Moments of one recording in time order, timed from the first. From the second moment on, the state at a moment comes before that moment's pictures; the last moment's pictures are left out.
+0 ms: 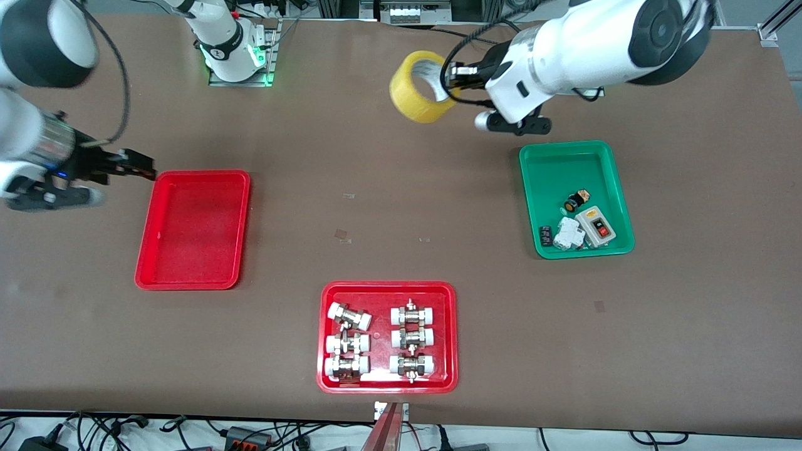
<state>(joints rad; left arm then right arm) 0.00 0.19 -0.56 -1.56 -0.67 1.64 -0.67 0.01 0.13 0.05 -1.69 0.02 1.66 -0.06</state>
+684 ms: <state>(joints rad) -0.05 0.32 -0.56 -1.52 -0.75 1.88 -0.70 0.21 0.15 0.06 -1.58 0.45 1.68 -0.06</state>
